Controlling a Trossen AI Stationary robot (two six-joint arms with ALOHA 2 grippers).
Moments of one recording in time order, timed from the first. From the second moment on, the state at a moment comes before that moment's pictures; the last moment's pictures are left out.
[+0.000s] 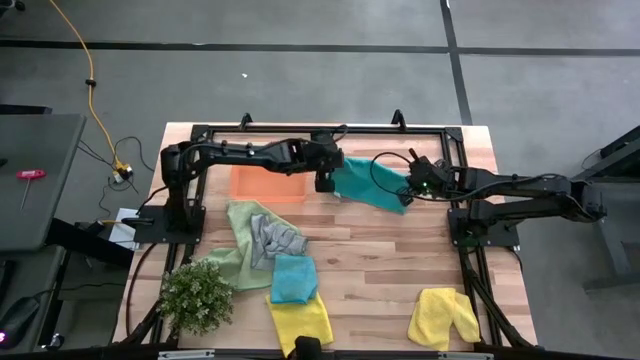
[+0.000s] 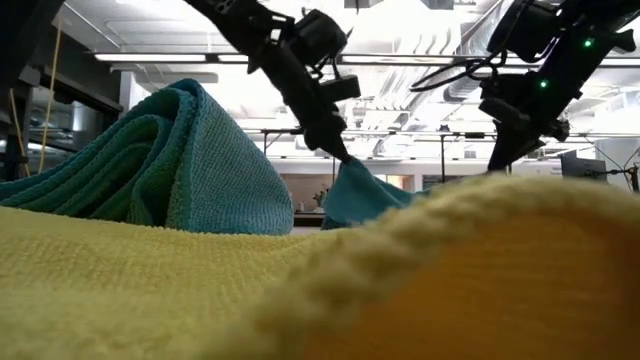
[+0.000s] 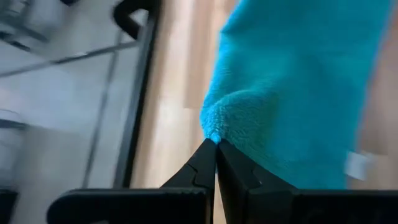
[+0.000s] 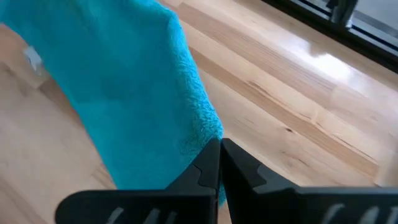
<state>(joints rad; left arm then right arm) 0.40 1.91 1.37 -0.22 -0.29 0.45 -0.26 0.90 0.52 -0.59 0.43 0.52</state>
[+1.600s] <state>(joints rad) 0.40 1.93 1.21 -0.25 -0.21 0.26 0.05 0.90 0.36 -0.51 0.46 0.79</state>
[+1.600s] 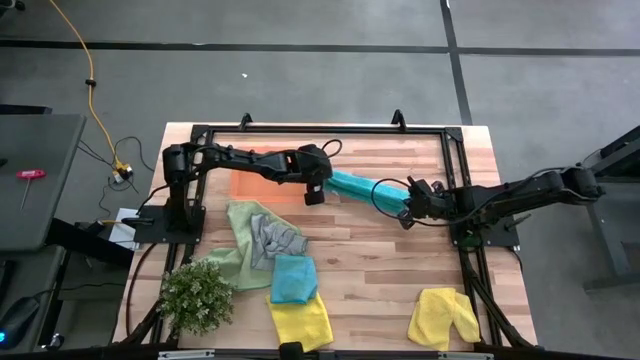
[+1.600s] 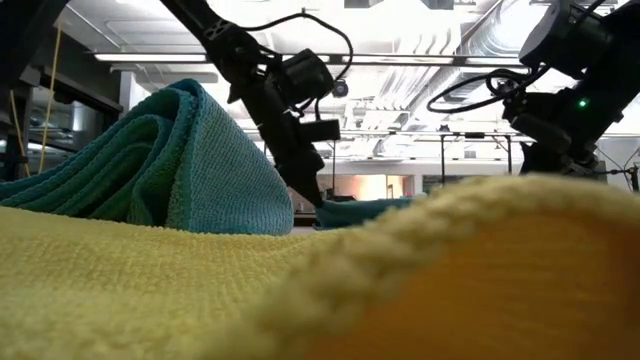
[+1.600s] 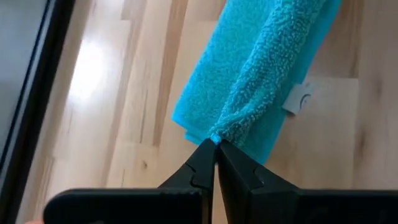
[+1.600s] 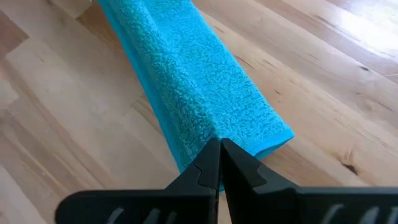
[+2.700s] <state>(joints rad) 0.38 1.91 1.38 -0.31 -0.01 0.37 0.03 0.89 0.46 -0.72 0.42 0.97</state>
